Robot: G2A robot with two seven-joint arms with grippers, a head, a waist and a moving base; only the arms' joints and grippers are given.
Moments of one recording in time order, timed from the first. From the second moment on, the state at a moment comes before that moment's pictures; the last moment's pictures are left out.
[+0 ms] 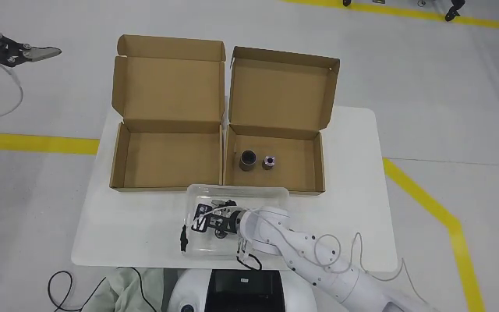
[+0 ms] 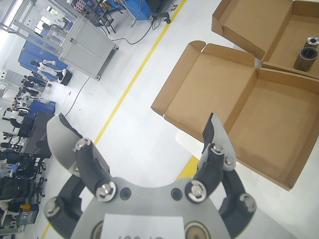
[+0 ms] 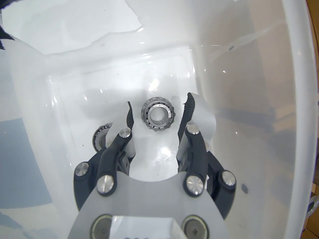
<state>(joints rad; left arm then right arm) 0.56 -0.16 -1.11 -1.50 0.89 -0.82 -0.11 -1.04 -1.42 0.52 -1.47 -1.43 -0.38 0.65</state>
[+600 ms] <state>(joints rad) 0.56 -0.16 -1.11 -1.50 0.89 -0.82 -0.11 -1.06 -1.43 0.55 -1.47 -1.46 -0.35 0.62</state>
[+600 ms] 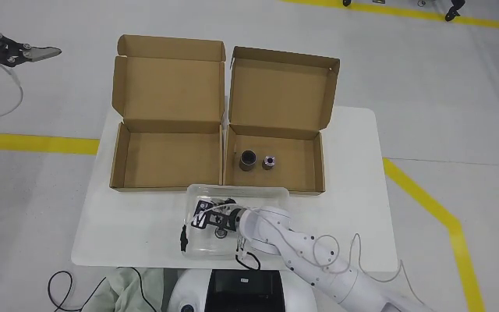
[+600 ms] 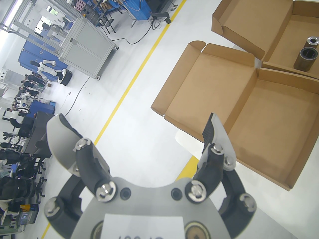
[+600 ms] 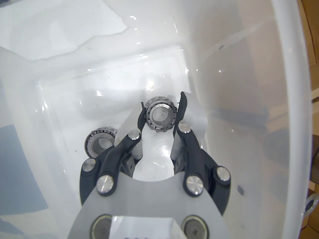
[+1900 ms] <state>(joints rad) 0.56 -0.16 -1.11 -1.50 0.89 -0.82 -0.11 -1.10 -1.34 0.84 -1.71 -1.34 -0.68 -0.09</state>
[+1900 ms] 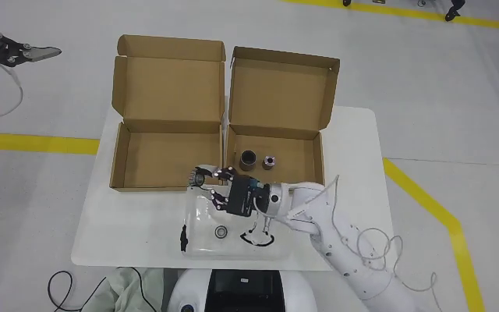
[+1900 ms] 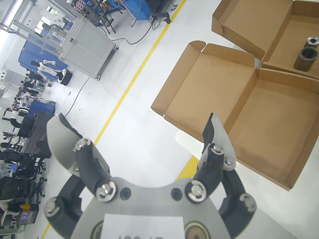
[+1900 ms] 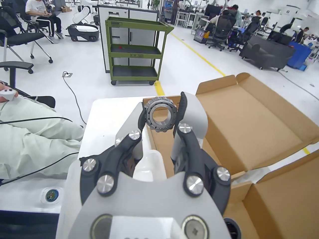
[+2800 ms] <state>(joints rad) 0.56 -0.16 -1.11 -1.50 0.89 -0.82 -0.11 -0.90 -1.36 0.91 -1.92 -1.24 -0.68 0.06</state>
